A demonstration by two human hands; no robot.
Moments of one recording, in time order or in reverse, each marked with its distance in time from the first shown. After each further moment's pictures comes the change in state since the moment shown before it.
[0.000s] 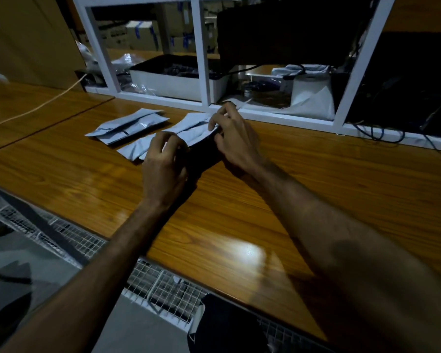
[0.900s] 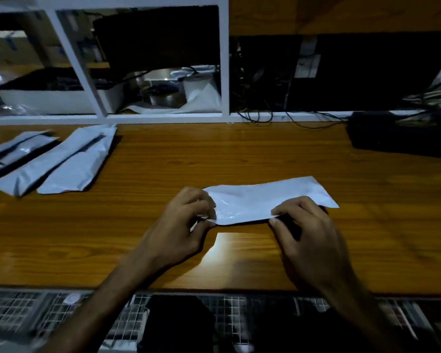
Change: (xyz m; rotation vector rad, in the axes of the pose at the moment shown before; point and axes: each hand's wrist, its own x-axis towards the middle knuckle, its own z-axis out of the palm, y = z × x) left_hand -0.081 0.190 0.012 -0.608 -0.604 0.435; right_hand -0.327 0.002 -0.233 -0.142 0.157 0.593
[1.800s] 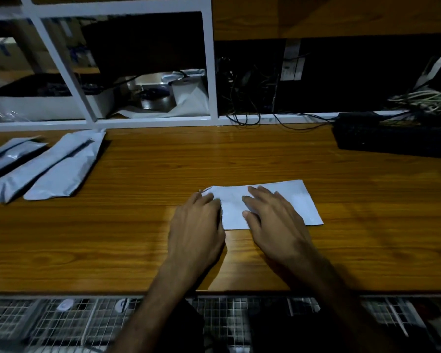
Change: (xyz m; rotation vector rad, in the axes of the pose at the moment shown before) left_hand 0.031 0.061 0.048 0.483 -0.053 -0.377; right_hand 0.037 0.004 0.020 -0.256 -0.373 -0.003
